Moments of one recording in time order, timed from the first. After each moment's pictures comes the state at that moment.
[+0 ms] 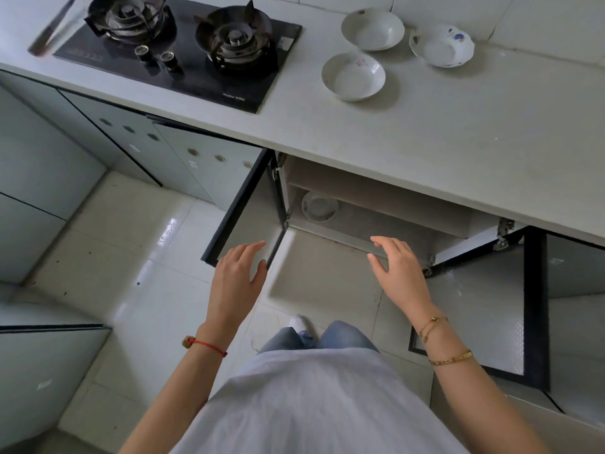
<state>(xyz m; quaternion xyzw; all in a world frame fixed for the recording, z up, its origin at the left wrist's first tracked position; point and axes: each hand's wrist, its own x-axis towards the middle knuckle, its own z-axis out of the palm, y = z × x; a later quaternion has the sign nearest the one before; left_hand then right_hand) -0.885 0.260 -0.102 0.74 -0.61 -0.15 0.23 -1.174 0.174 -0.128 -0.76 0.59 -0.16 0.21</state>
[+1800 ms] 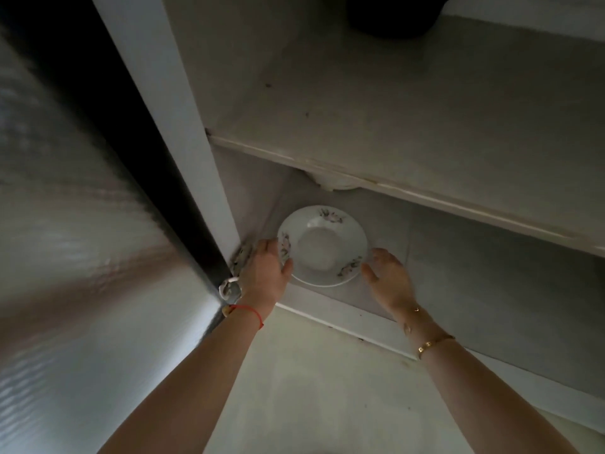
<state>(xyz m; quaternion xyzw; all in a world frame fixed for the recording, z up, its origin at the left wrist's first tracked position) -0.876 -0.188 -0.868 0.78 -0.58 -0.19 0.17 -1.115 -0.238 -0.888 -0.72 0.63 -0.15 0.23</state>
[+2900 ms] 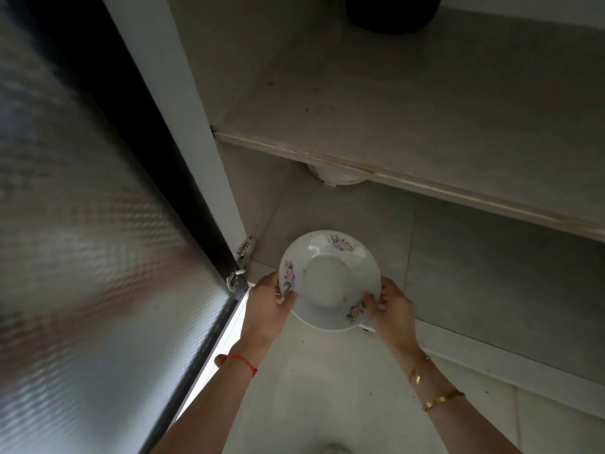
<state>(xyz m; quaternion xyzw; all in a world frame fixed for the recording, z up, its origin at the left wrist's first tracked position) -0.880 -0.118 -0.899 0.72 -0.53 -0.29 0.34 -1.115 -0.155 -0.907 -0.60 0.65 -0.33 0.32</state>
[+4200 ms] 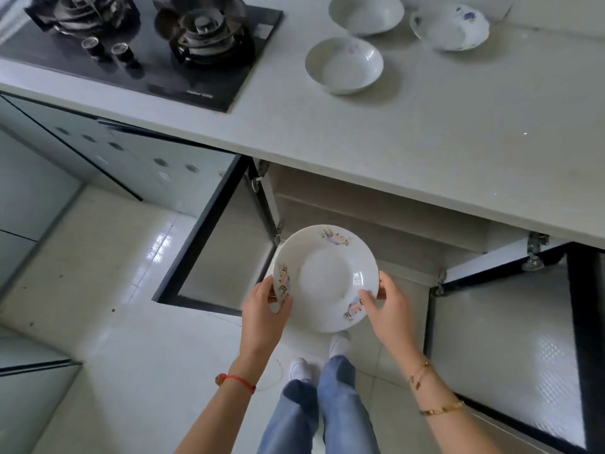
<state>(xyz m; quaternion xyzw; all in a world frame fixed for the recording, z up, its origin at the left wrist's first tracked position) -0.947 0.195 -0.257 0.76 -0.44 -0.34 0.34 -1.176 0.149 -0.266 -0.60 0.65 -0.26 0.37</state>
